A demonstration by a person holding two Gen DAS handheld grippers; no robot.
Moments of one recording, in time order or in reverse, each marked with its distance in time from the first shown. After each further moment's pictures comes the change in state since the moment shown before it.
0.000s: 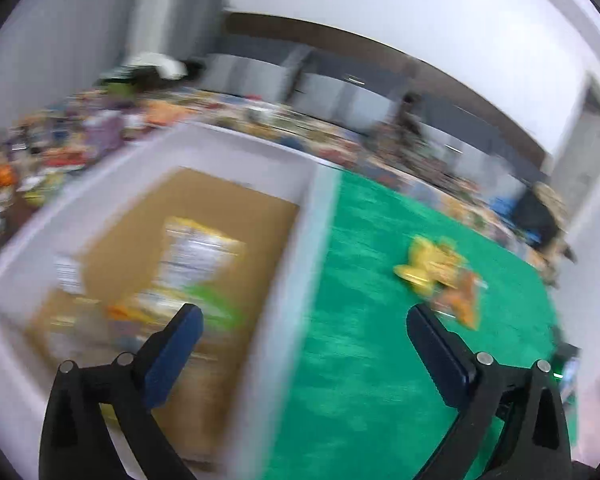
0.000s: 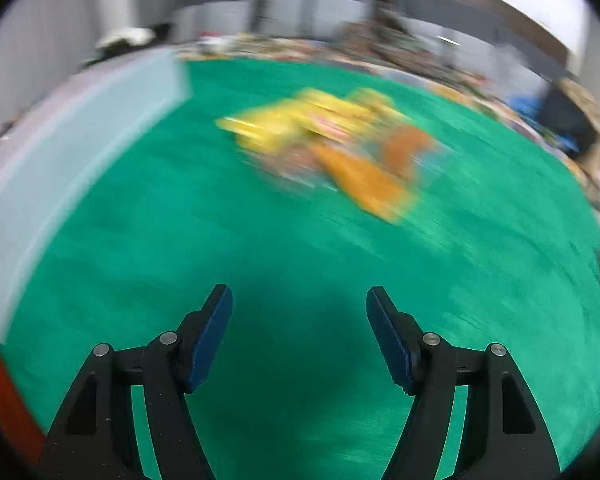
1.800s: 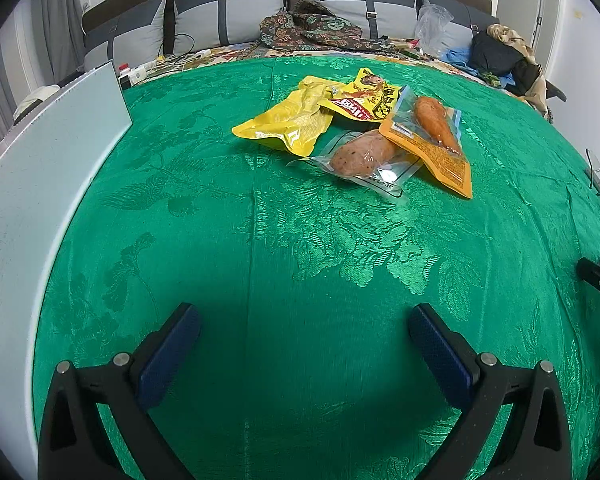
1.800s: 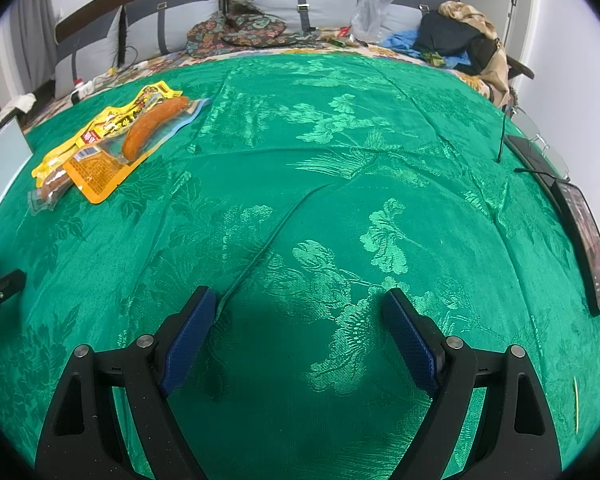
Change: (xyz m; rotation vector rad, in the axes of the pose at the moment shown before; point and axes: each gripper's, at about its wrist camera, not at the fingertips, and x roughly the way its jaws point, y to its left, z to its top) left arm 0.210 -0.150 -0.087 0.390 0.233 0.059; right arm 0.010 -0.158 -0.039 0.293 -0.007 -0.179
